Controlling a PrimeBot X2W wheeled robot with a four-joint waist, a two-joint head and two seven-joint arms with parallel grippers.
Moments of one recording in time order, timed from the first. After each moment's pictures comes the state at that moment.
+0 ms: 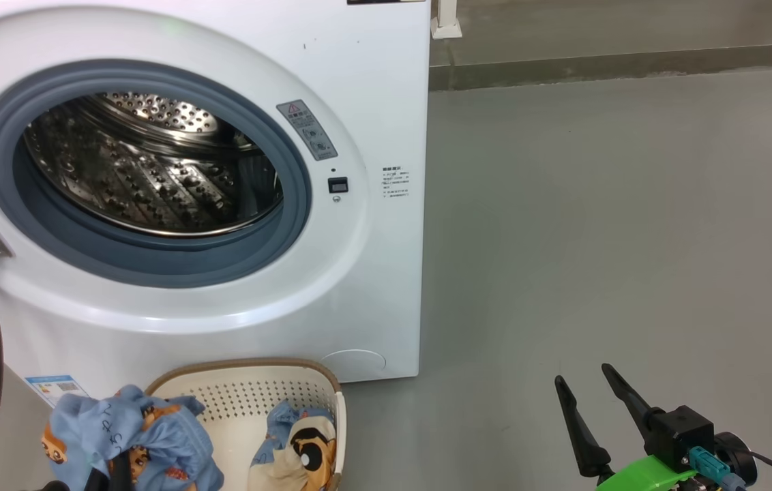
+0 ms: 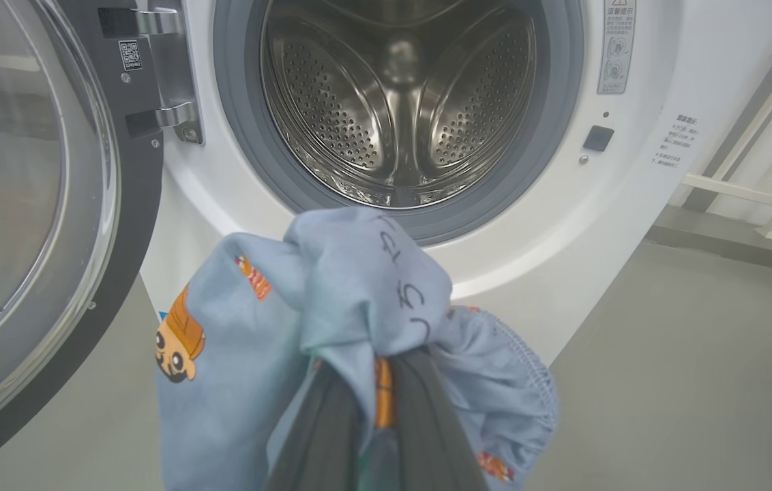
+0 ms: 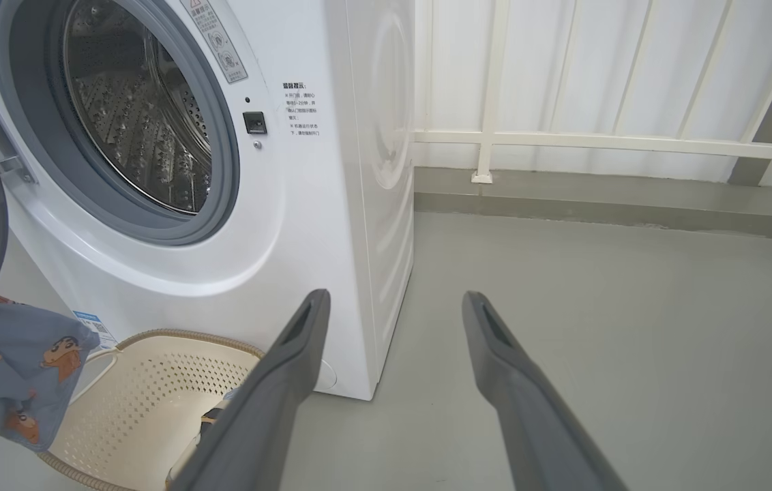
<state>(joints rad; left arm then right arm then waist) 0.06 0.06 0.07 0.27 -0.31 -0.13 -0.25 -0.04 -0.05 0.04 0.28 0.07 0.13 -0.25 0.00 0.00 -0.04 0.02</state>
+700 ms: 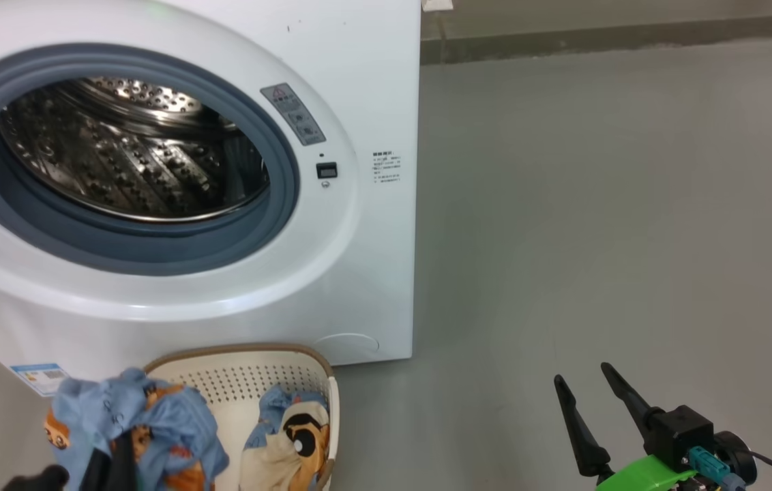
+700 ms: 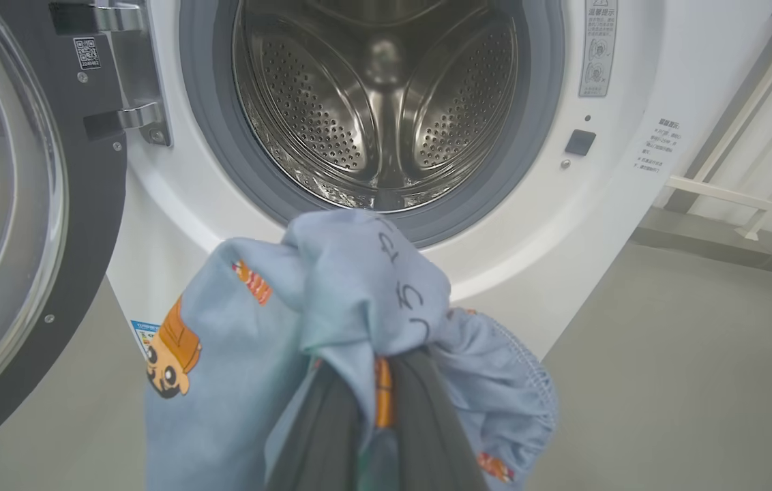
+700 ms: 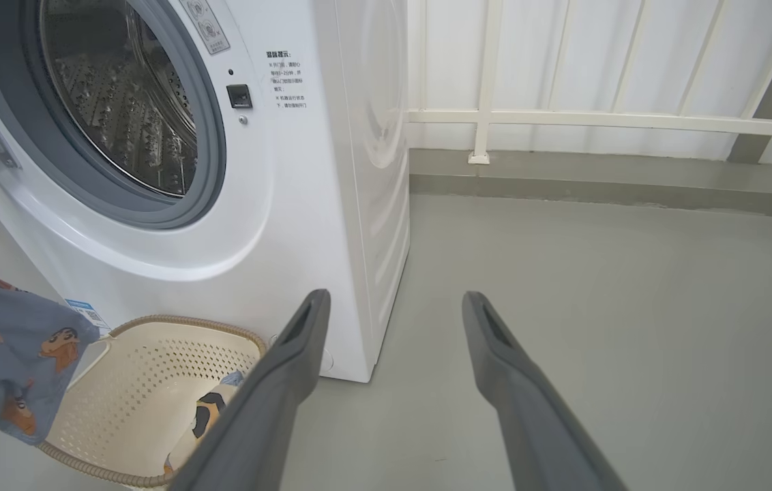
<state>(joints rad) 0.06 0.06 0.06 0.23 -0.32 -0.13 -0.25 -0.03 -0.05 0.05 0.27 0.07 0.13 -0.25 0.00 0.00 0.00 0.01</state>
